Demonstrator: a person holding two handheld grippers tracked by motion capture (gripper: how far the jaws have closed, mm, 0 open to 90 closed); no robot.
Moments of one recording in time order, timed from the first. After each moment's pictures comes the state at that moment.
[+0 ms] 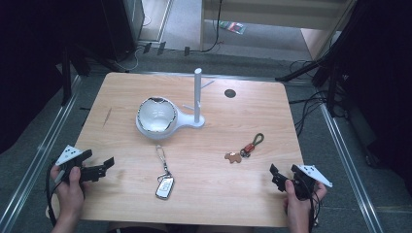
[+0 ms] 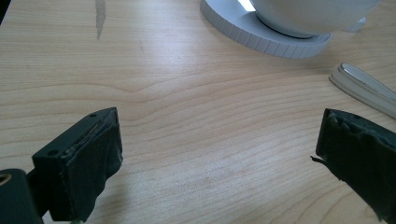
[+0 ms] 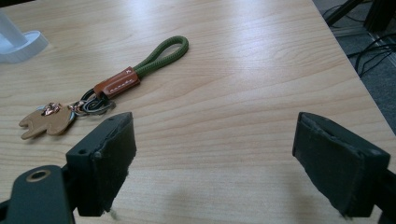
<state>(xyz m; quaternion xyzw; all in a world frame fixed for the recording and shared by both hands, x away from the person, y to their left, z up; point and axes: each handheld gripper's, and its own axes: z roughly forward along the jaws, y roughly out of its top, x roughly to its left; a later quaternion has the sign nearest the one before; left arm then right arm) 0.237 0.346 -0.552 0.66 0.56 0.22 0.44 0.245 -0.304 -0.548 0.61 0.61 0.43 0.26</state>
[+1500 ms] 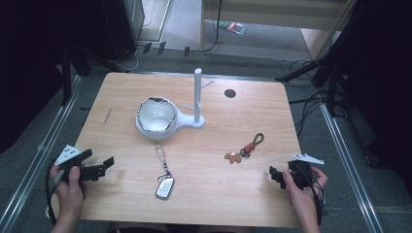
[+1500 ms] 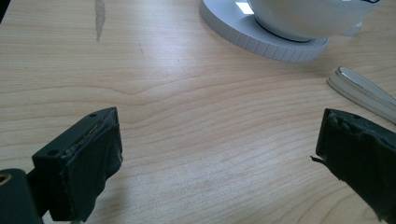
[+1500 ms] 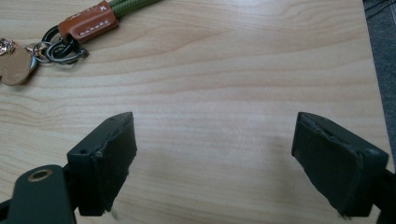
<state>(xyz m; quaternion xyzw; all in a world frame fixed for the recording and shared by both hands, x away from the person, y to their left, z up) 0.238 0.348 -0.552 0.66 0.56 0.22 0.45 0.275 -0.299 -0.526 0.63 0.70 0.28 0.19</state>
